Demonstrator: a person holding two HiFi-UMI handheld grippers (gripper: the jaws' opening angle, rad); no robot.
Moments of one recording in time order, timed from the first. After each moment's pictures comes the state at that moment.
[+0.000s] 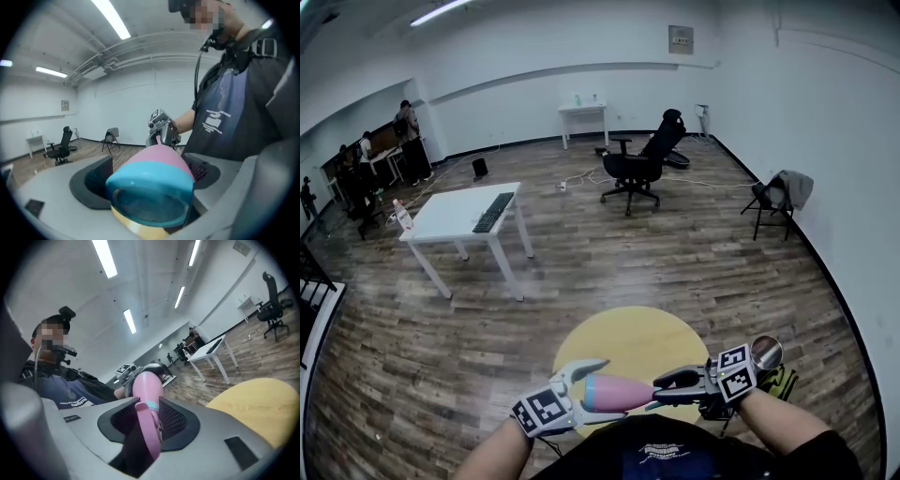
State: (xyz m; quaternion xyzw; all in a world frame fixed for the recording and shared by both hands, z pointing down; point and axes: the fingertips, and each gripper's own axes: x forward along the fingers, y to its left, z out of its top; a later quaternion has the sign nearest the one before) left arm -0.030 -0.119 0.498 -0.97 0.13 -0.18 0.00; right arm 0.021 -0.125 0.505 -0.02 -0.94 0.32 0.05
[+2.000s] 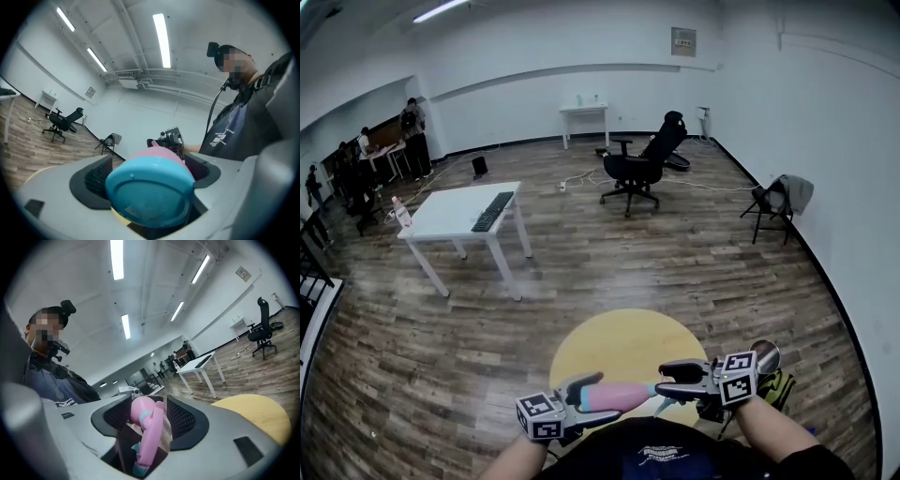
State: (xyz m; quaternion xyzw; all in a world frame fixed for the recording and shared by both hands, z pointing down) left arm -0.048 -0.131 0.542 -0.97 0.17 0.02 -0.20; right arm 0.033 -0.159 0.505 0.07 -0.96 0.29 0.02
